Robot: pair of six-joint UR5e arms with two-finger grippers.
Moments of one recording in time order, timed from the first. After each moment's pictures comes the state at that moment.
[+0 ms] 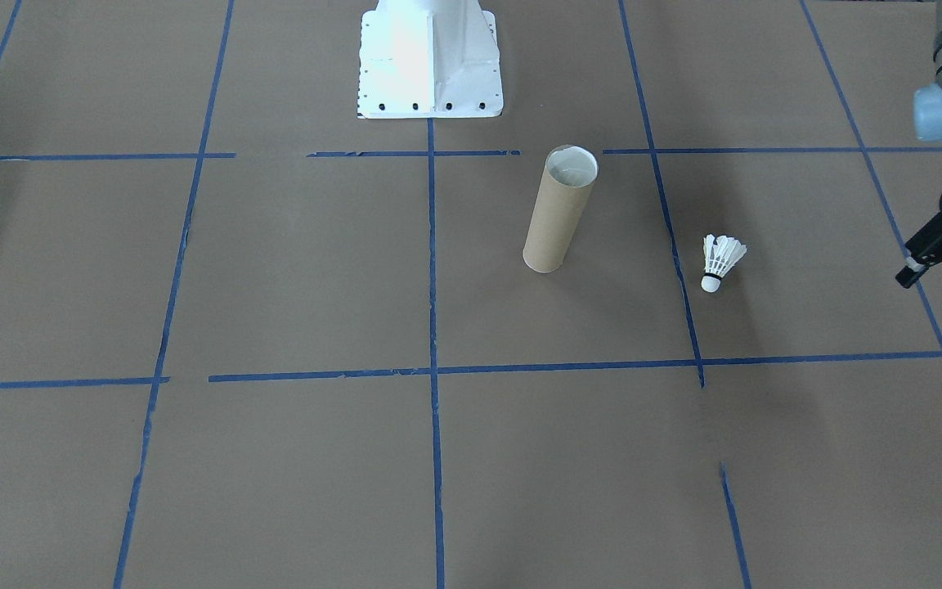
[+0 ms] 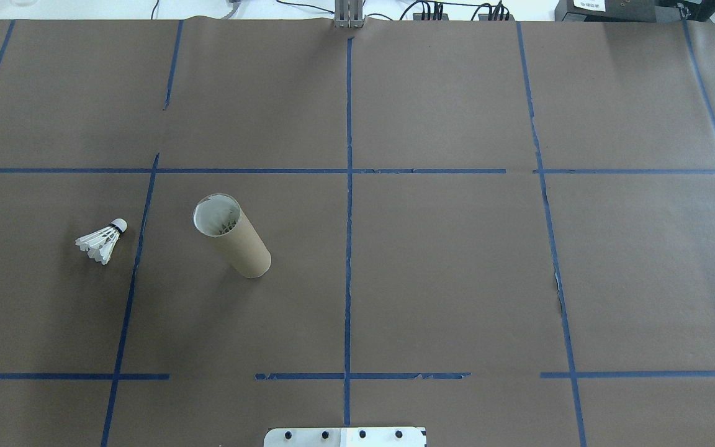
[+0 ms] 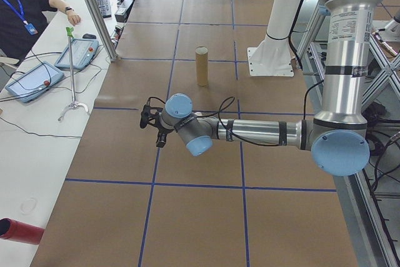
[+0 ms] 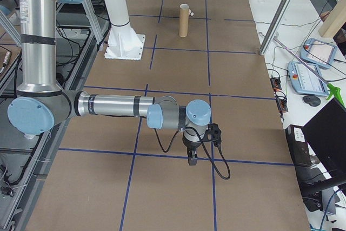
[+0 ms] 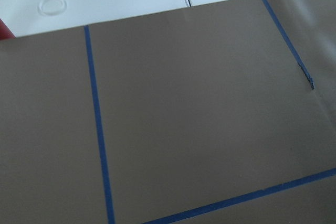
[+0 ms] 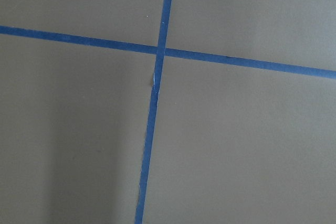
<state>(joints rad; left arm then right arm) -1.19 -1.56 -1.55 -2.59 -2.25 -1.00 1.54 -1.63 1.63 -1.57 2.29 -0.10</state>
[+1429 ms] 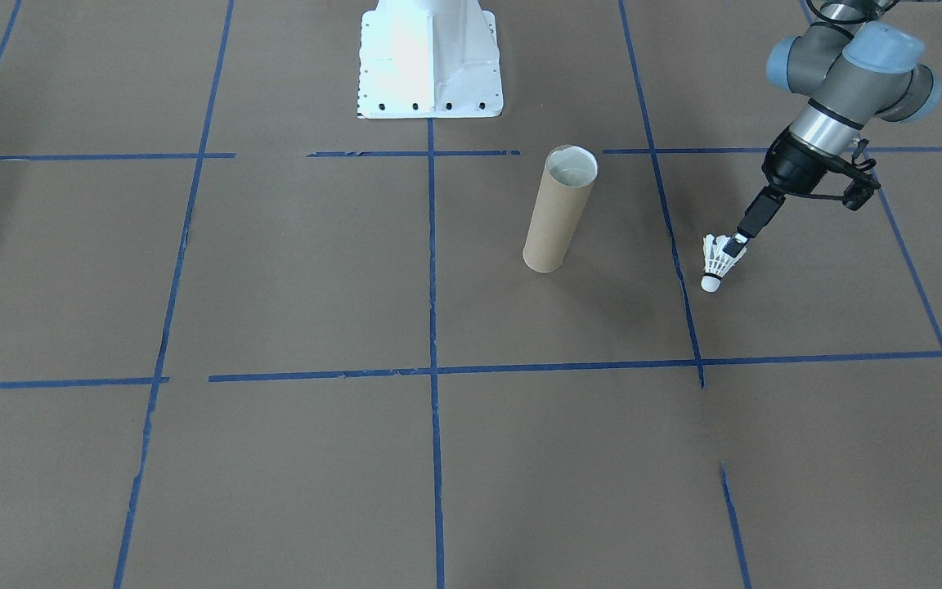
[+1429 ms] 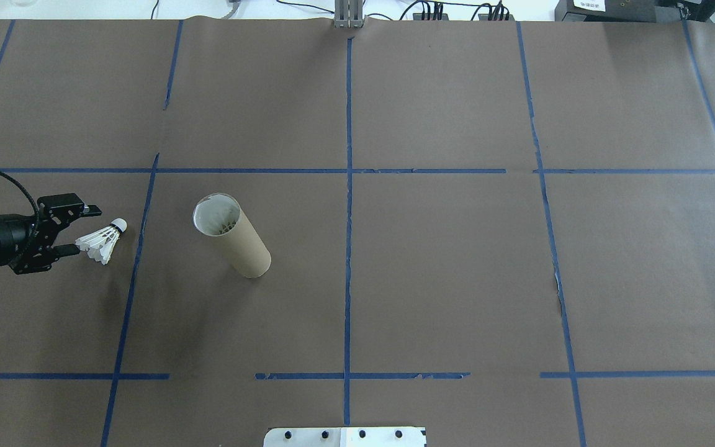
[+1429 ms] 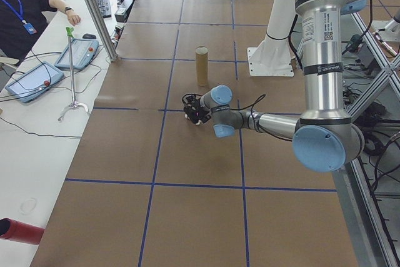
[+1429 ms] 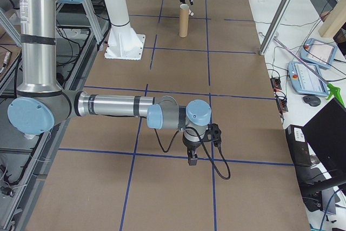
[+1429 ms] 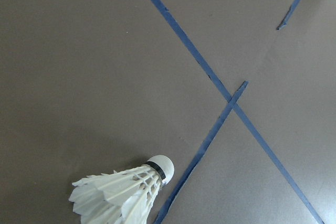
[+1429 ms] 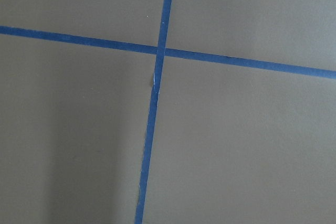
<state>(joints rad) -0.70 -1.45 -1.69 -2.79 -1.77 -2.02 1.54 -1.63 1.63 -1.57 2.29 -0.10</state>
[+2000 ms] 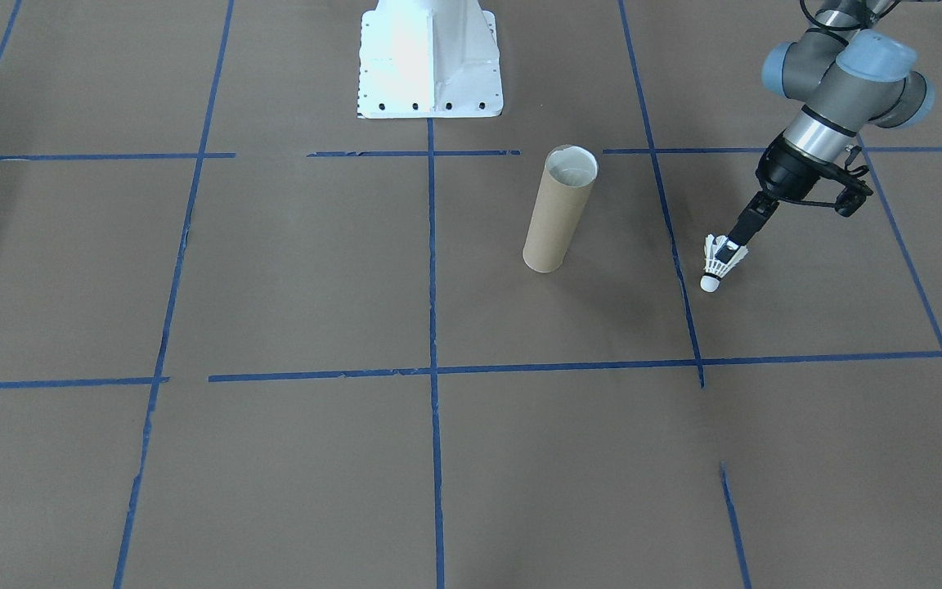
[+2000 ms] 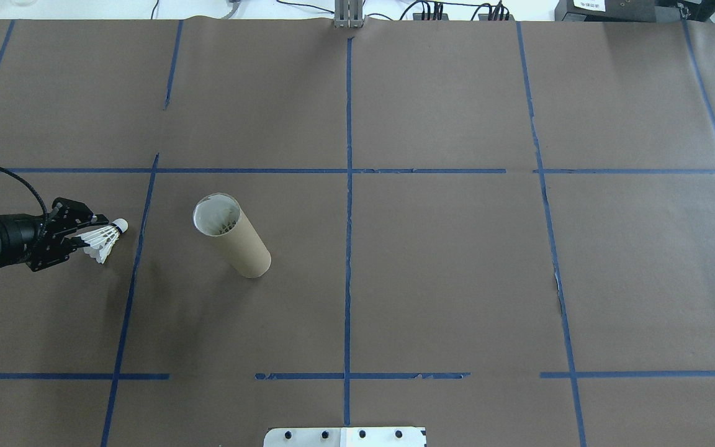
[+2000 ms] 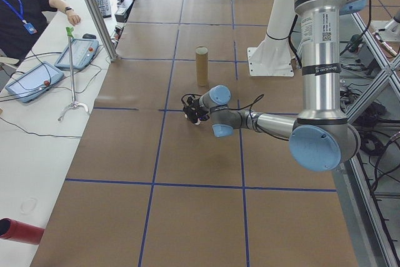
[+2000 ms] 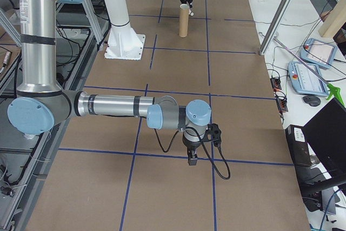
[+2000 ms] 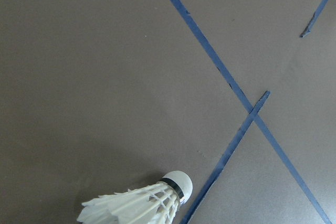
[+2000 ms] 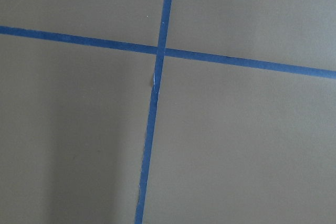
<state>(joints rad) -0.69 -1.46 -1.68 -2.79 -1.78 -2.02 1.54 -1.63 1.63 -1.57 2.29 -0.10</state>
